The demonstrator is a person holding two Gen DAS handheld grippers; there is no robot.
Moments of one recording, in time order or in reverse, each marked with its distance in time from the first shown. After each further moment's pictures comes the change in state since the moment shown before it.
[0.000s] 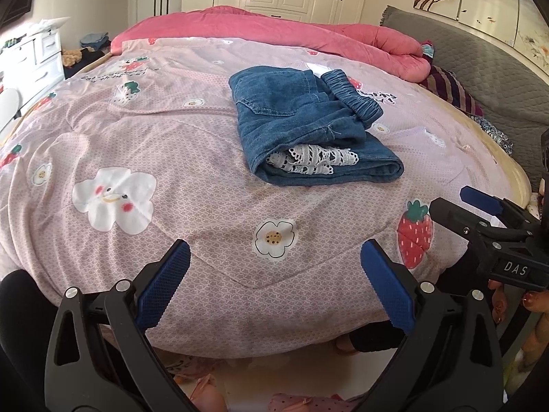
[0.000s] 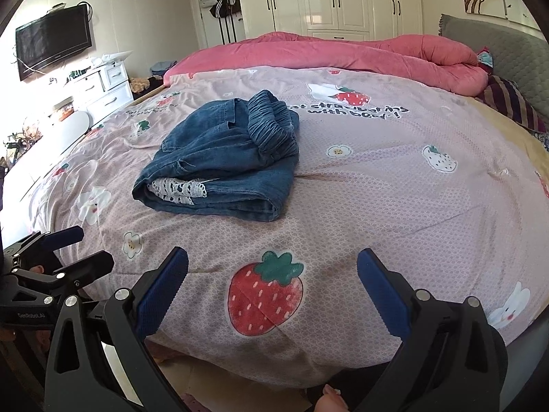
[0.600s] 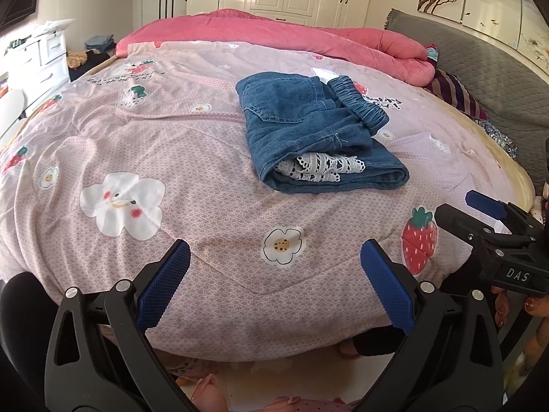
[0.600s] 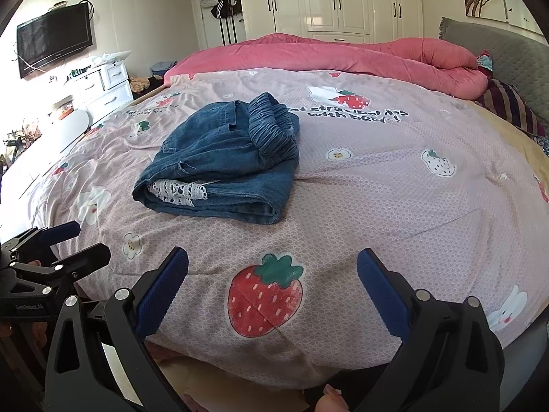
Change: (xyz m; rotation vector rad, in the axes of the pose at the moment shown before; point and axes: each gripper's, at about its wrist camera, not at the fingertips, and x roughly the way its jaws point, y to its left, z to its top) left arm -0.003 0.003 0.004 -0.004 -0.012 0.022; right arm -0.001 0.001 0.002 -0.008 -0.003 -0.004
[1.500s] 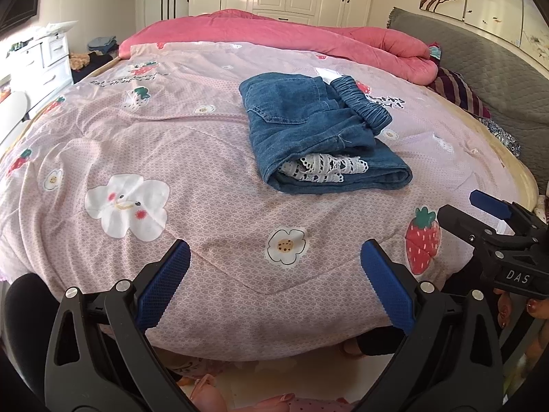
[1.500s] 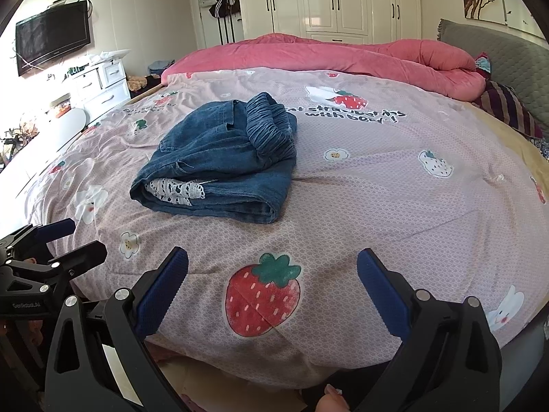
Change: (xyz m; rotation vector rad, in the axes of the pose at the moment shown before) left arm 0.000 0.000 0.001 0.007 0.002 0.018; right arm -0.001 0.000 -0.001 -0.004 0.003 -0.015
